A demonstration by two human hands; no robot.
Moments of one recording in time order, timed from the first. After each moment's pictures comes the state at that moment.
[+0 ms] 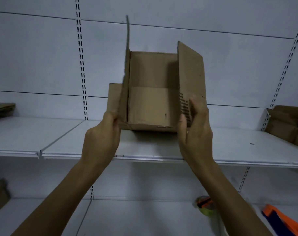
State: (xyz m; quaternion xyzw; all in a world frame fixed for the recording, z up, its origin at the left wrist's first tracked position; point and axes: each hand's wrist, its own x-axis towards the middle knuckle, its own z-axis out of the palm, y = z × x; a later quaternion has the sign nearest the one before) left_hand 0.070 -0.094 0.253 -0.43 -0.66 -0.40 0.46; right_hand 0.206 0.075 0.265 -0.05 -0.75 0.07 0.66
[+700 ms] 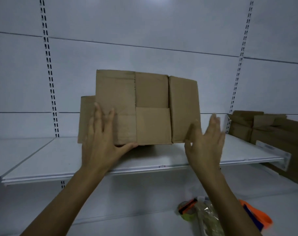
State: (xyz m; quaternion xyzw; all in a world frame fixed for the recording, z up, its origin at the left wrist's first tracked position) left_hand 0.095 -0.042 0.269 -0.41 -0.78 -0.35 0.33; right_hand 0.276 0.135 0.258 -0.38 -0.76 -0.06 0.52
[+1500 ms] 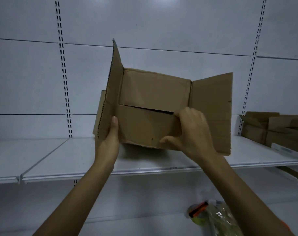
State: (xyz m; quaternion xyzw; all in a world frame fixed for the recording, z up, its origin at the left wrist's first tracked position) left_hand 0.114 -0.050 0.289 -0.28 -0.53 -0.80 0.04; right_hand 0.252 0.104 0.309 -0.11 -0.85 -0.11 0.51
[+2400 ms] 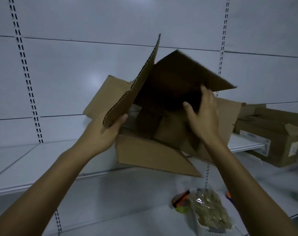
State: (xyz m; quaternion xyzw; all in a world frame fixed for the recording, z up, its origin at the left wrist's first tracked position) left_hand 0.133 -0.040 0.325 -0.56 -0.65 -0.51 0.09; right_hand 0.303 0.161 0.320 -0.29 -0.74 0.07 0.60
